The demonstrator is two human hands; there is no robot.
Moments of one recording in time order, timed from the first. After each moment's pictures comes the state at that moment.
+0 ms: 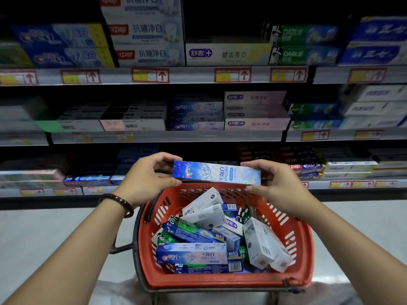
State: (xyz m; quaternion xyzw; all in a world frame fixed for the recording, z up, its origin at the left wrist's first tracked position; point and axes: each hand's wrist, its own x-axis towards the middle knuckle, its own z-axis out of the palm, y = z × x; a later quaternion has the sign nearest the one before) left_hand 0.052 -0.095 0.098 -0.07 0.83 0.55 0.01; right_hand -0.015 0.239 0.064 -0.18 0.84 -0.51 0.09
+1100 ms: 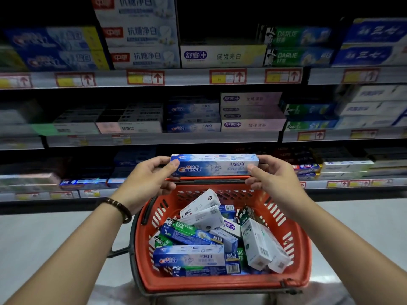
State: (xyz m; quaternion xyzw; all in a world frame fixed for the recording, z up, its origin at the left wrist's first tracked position) left_hand 0.054 -0.076 0.104 -0.12 0.73 0.67 0.04; right_hand -0.007 0.222 0.077 -0.04 0.74 -0.67 0.06
